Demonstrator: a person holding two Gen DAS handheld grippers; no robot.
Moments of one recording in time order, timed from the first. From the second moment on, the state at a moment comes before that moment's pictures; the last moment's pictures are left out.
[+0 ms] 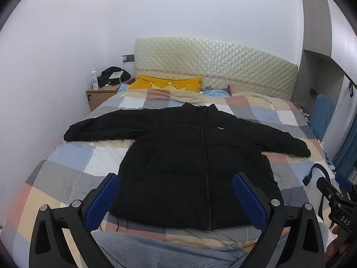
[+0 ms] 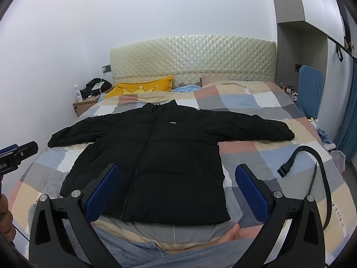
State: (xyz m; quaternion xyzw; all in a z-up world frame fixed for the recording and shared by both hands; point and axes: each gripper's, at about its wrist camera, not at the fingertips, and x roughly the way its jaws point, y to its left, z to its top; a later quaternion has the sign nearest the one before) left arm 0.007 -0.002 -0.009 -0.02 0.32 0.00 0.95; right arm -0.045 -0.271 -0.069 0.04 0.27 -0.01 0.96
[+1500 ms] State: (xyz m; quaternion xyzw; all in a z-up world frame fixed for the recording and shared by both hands) left arm 0.001 -0.003 -0.010 -0.02 0.32 -0.02 0.95; right arm -0.042 -0.276 -0.063 0.04 0.27 -0.02 0.96
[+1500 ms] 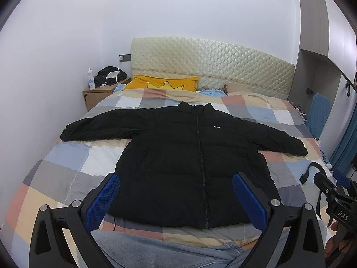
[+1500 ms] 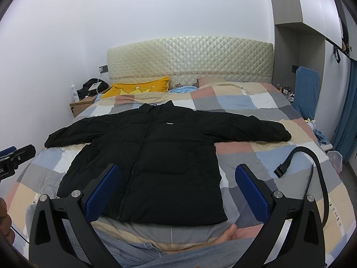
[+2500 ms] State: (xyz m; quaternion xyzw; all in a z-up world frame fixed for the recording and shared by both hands) left arm 0.060 -0.028 -0.021 -0.02 0.32 -0.04 0.95; right arm -0.009 -0.303 -0.063 0.05 0.27 -0.05 0.96
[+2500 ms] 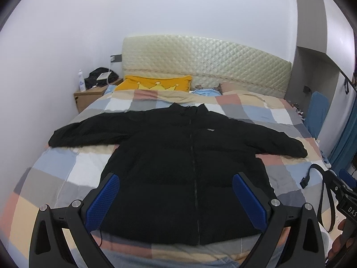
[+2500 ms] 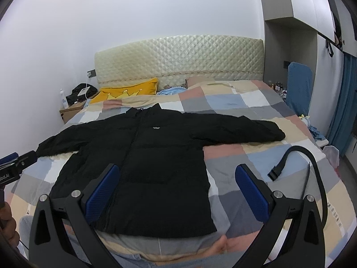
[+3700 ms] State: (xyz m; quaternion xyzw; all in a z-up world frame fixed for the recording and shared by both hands) left arm 0.204 -0.065 -0.078 0.01 0.32 -0.05 0.94; right arm 0.174 -0.521 -0.105 0.13 0.17 -0.21 0.95
